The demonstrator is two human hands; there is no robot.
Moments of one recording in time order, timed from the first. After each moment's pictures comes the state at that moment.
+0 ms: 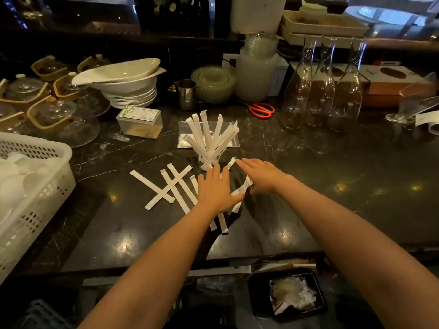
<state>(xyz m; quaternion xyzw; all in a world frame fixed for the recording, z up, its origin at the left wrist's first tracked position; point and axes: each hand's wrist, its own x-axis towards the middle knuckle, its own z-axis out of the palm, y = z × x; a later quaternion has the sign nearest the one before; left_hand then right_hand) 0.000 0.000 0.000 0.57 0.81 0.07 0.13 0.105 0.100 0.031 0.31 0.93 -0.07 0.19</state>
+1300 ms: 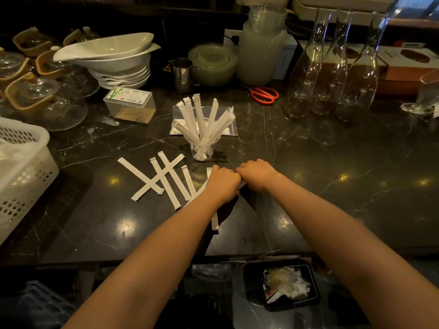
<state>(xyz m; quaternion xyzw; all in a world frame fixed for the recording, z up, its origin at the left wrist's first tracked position) 0.017 0.035 -0.011 0.68 0.73 -0.04 0.10 0.101 0.114 0.000 0.22 0.94 0.05 0.24</state>
